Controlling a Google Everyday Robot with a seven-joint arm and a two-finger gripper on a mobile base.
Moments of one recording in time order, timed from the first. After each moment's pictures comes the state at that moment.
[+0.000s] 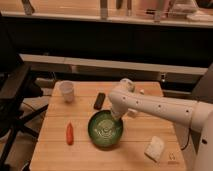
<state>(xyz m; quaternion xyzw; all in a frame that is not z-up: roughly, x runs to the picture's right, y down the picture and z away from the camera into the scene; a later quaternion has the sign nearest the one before) 0.084 0.178 0.824 -0.14 -0.27 -0.84 0.45</state>
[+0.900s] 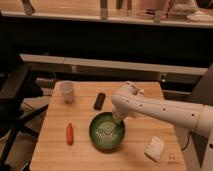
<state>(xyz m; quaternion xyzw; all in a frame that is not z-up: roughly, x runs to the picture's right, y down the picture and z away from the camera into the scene) 0.089 0.182 0.822 -0.13 -0.27 -0.84 0.45</state>
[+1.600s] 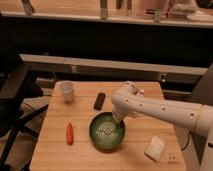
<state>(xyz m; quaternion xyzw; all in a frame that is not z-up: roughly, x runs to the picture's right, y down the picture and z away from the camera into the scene) 0.091 0.176 0.829 -0.13 -0.27 -0.84 0.44</state>
